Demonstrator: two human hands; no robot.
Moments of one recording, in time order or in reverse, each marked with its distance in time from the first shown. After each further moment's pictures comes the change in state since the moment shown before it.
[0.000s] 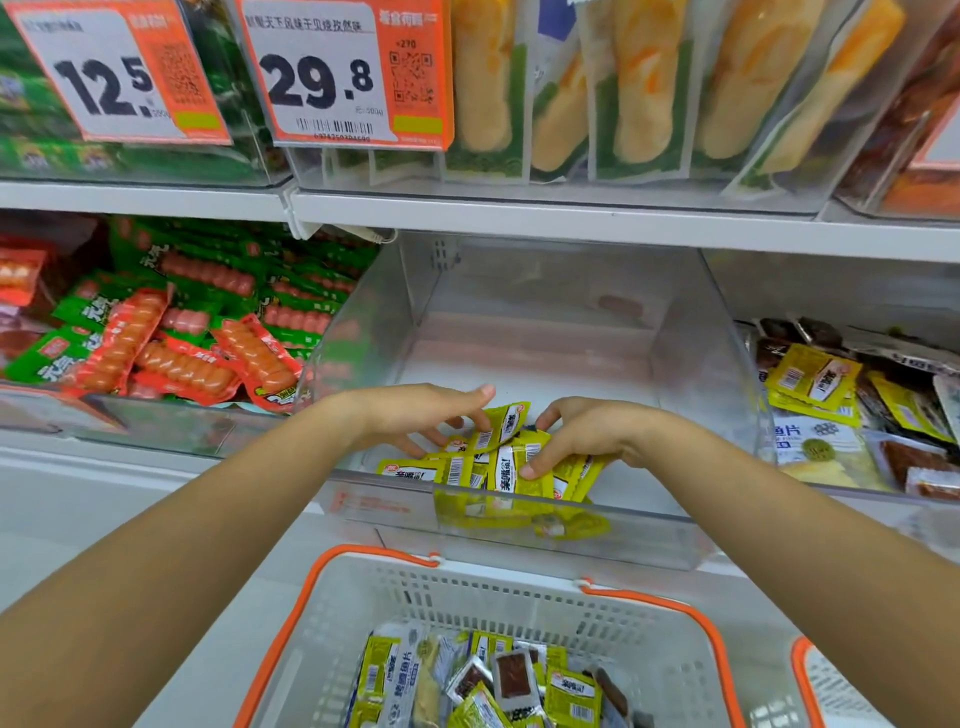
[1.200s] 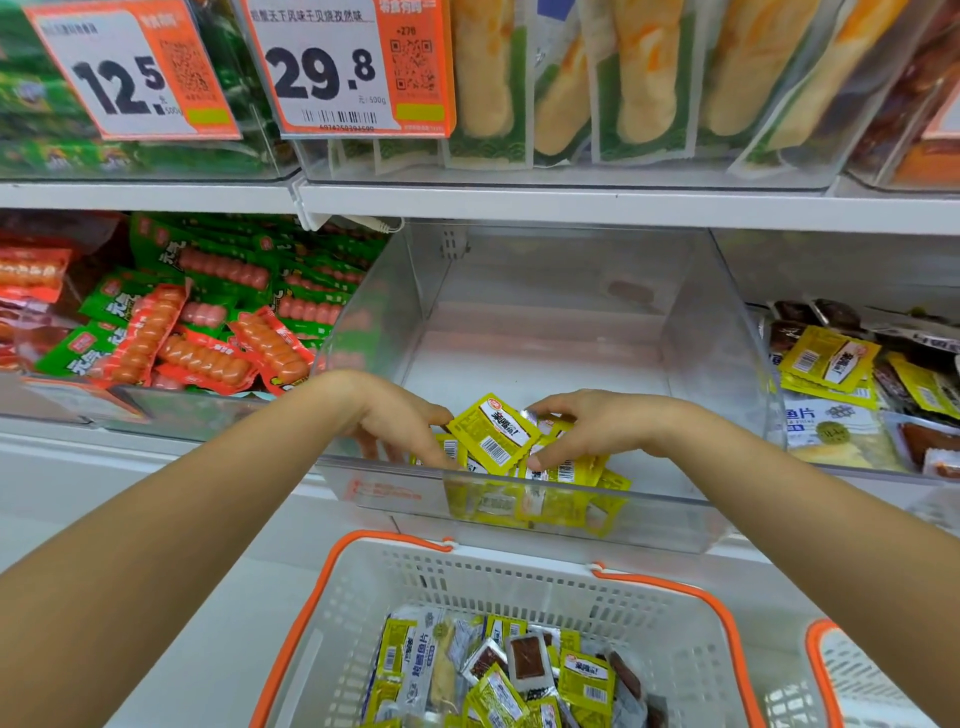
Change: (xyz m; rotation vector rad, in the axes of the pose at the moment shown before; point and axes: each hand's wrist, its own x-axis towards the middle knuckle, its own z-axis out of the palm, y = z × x) left_hand -0.024 0.000 -0.010 0.319 -0.237 -0.211; right_hand -0.010 0.003 0.000 -0.333 0.007 -0.199
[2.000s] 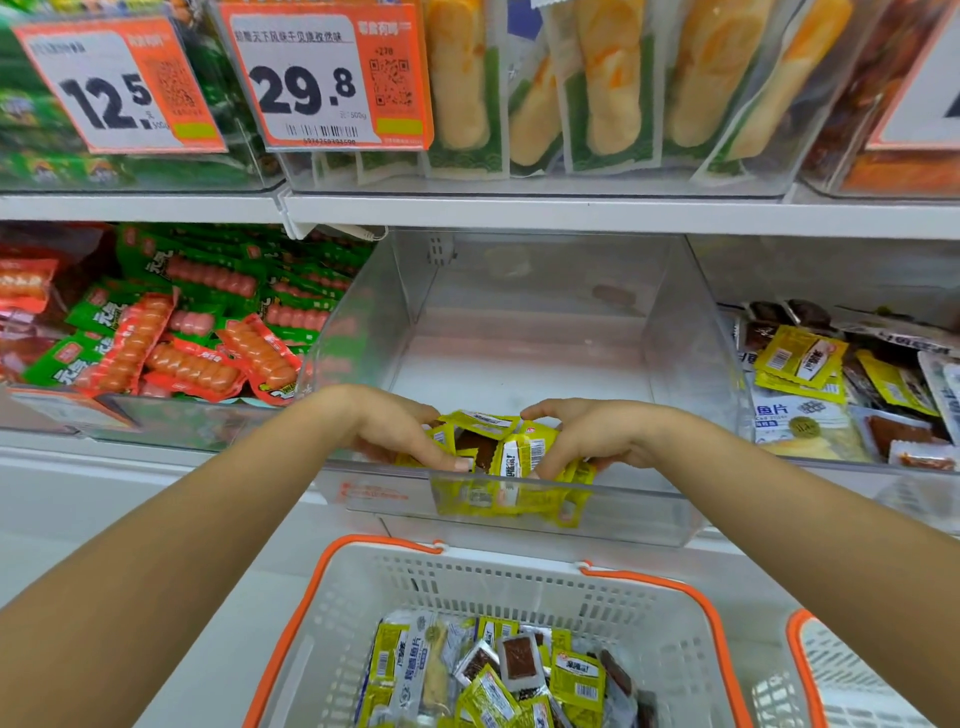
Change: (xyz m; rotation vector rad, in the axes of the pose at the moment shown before) left_hand 0.017 -0.008 0.004 -0.104 0.097 0.008; right_hand 0.001 0.011 0.009 0.380 -0.063 0.116
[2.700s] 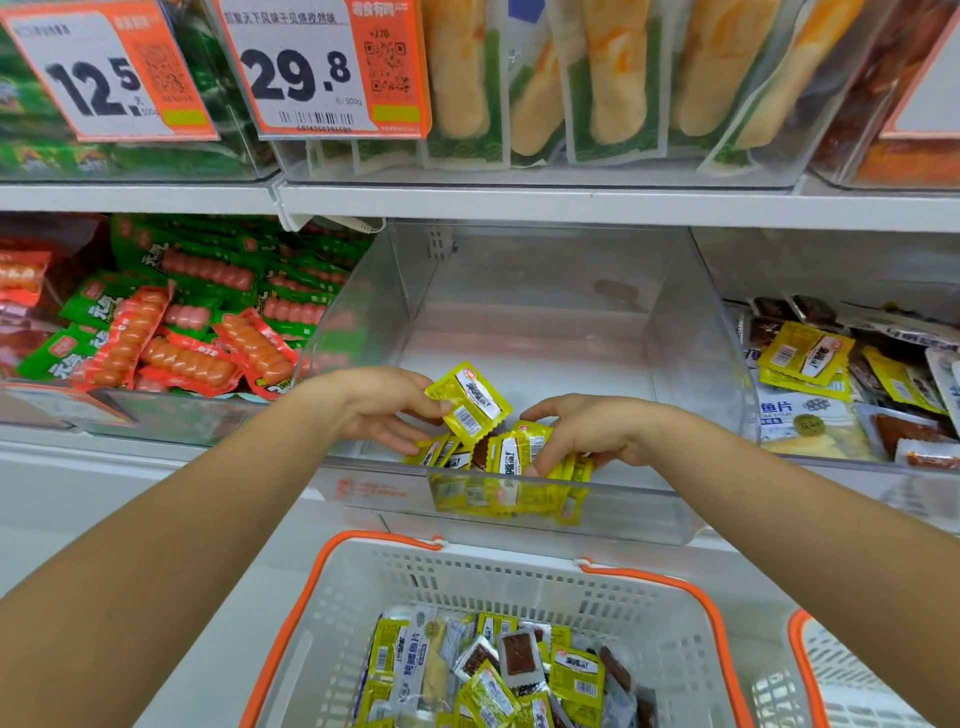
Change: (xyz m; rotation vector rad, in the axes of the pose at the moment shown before) left_hand 0.010 0.000 -0.004 -0.568 0.133 0.082; right_hand 0.005 0.000 0.001 0.066 0.000 0.023
